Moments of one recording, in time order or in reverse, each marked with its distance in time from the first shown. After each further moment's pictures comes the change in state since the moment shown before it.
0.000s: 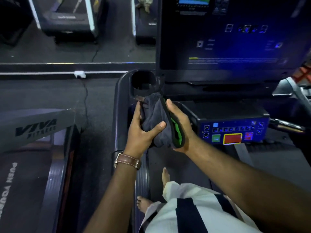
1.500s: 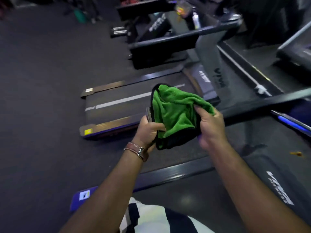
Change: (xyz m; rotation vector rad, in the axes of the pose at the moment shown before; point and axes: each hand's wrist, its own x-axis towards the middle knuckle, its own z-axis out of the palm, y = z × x) left_hand -0.563 0.018 0.114 -0.596 1.284 0.223; right_hand -0.355 0.213 0.040 -0.627 -0.563 0.180
